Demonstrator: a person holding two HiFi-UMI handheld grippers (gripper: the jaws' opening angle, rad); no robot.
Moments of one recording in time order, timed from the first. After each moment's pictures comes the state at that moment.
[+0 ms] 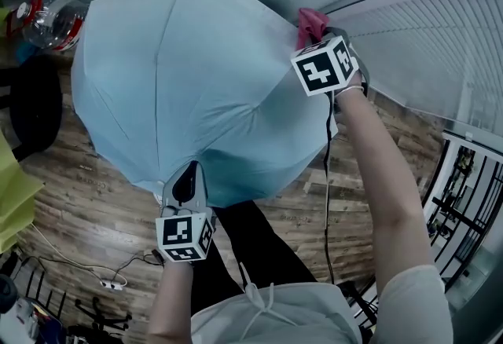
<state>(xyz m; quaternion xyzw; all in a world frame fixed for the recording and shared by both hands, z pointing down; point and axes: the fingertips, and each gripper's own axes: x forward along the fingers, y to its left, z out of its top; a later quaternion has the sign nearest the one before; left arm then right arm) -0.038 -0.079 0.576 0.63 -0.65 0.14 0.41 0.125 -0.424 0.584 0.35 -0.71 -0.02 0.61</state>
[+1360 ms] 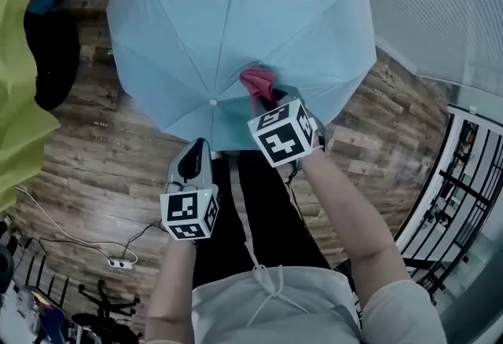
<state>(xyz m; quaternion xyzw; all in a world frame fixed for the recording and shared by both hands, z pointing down) -0.137 0.145 0.567 0.64 -0.63 0.13 0.41 -0.036 0.017 0.598 0.24 -0.76 0.14 0.58</state>
